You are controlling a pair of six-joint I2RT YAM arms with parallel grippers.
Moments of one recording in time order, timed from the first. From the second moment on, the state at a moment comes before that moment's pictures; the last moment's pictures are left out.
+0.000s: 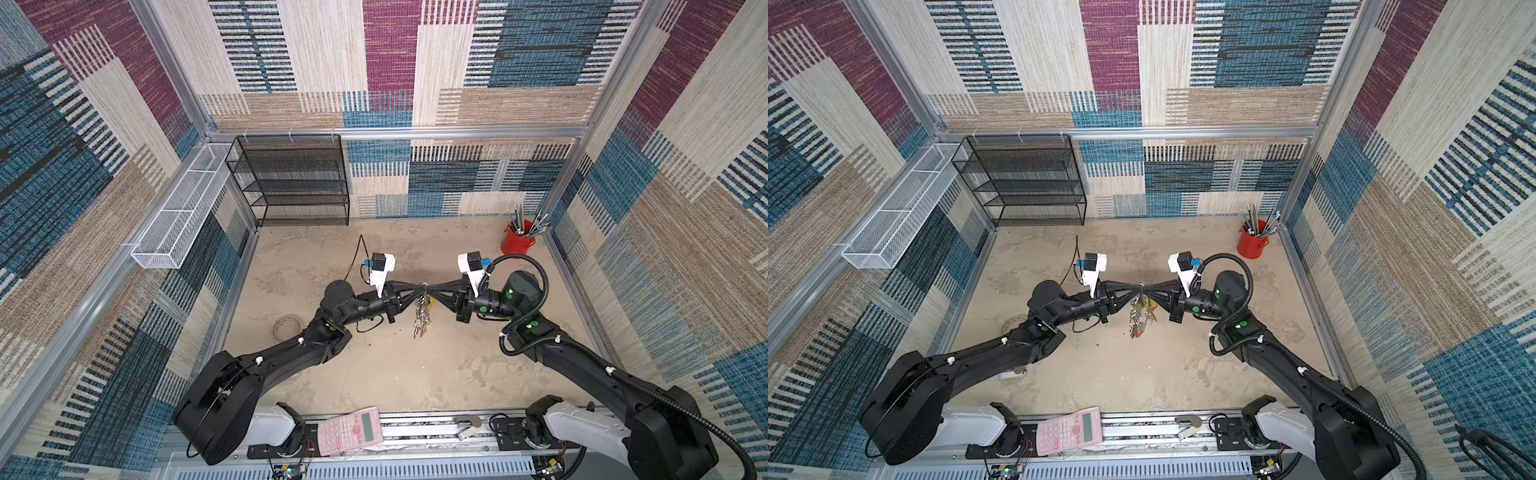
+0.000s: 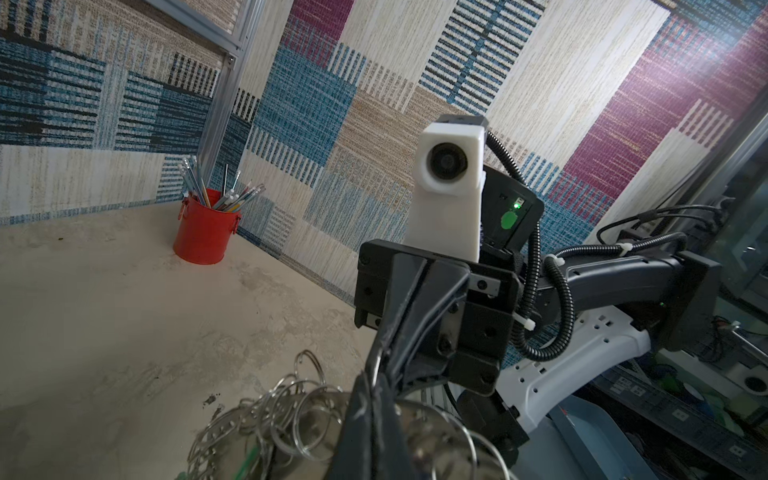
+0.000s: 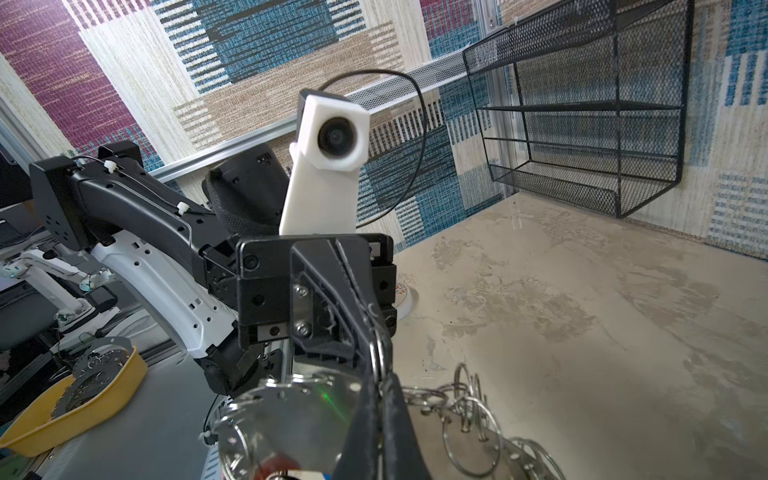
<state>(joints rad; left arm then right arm) -0.63 1.34 0.68 0.81 0.68 -0.55 0.44 1.11 0.63 0.49 -0.85 0.34</state>
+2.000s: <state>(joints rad) -0.62 1.56 1.60 -0.90 0.67 0.63 0.47 1.18 0.73 0.31 -0.90 0.12</state>
